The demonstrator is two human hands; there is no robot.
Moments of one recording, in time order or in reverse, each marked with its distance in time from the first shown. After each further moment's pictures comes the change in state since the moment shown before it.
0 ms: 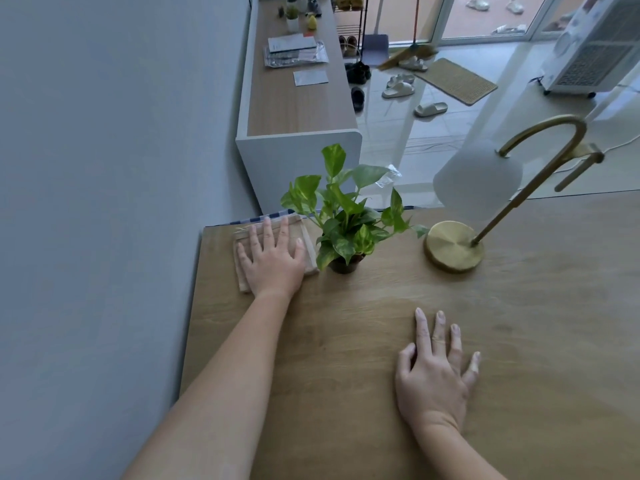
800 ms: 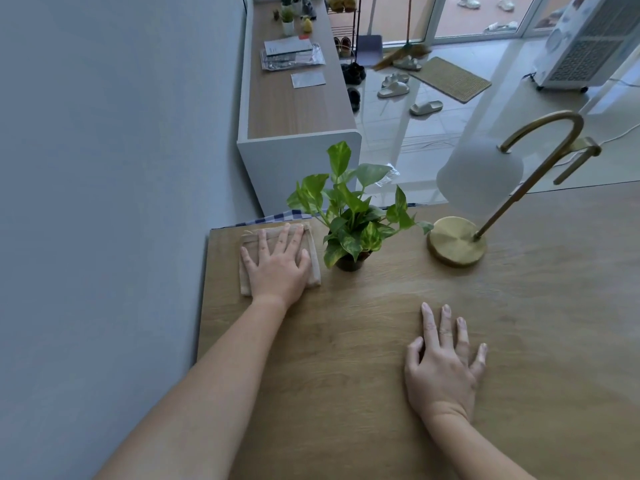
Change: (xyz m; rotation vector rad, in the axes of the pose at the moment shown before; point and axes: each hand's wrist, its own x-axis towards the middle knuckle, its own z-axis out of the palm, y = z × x) left_hand -0.009 -0.017 -0.009 0.012 -0.084 0.179; right_hand -0.001 -0.001 -0.005 -0.012 -0.022 0.004
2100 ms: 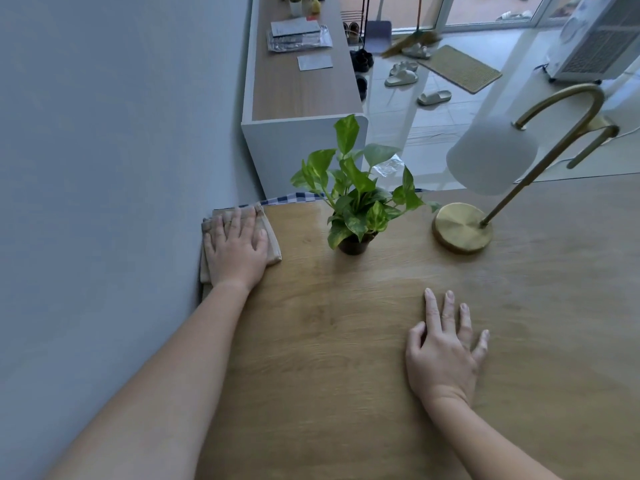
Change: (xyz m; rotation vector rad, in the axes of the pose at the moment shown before) left_hand -0.003 -0.073 -0.014 -0.024 0.097 -0.173; right_hand -0.003 0.000 -0.001 -0.010 0.012 -0.007
